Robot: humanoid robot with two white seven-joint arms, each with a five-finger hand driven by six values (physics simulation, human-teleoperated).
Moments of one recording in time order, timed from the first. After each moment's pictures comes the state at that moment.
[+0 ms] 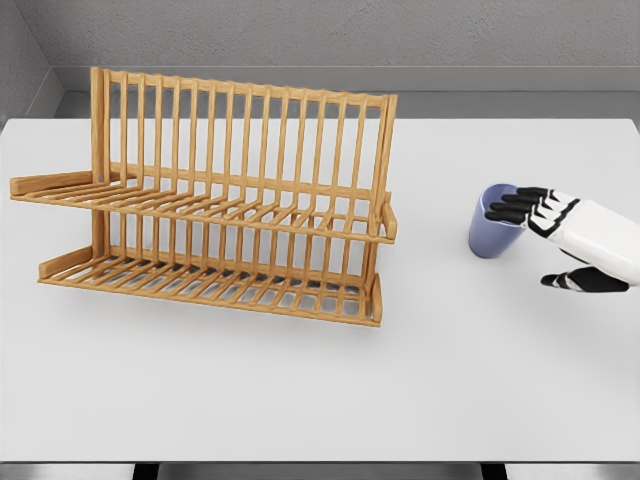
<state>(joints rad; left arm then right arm) -0.04 0.00 -0.08 0.04 -0.06 -0.07 -0.18 0.02 -1.09 0.21 -1.75 0.26 -0.61 0.07</state>
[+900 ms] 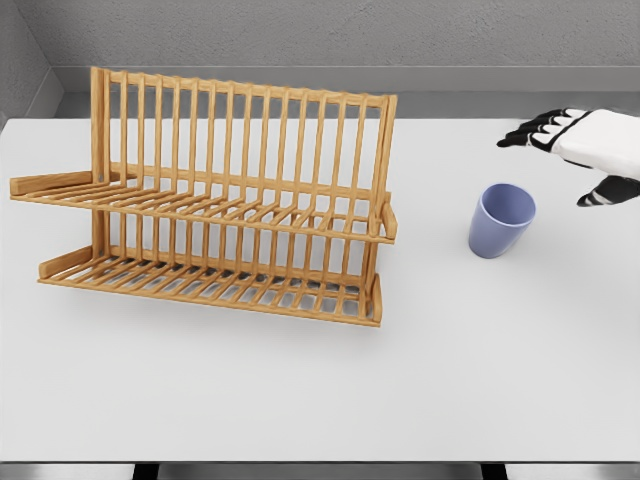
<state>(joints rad) -0.04 0.00 -0.08 0.04 -0.06 -0.07 -0.18 -0.51 -1.05 0.40 -1.69 0.26 -0.36 0.60</state>
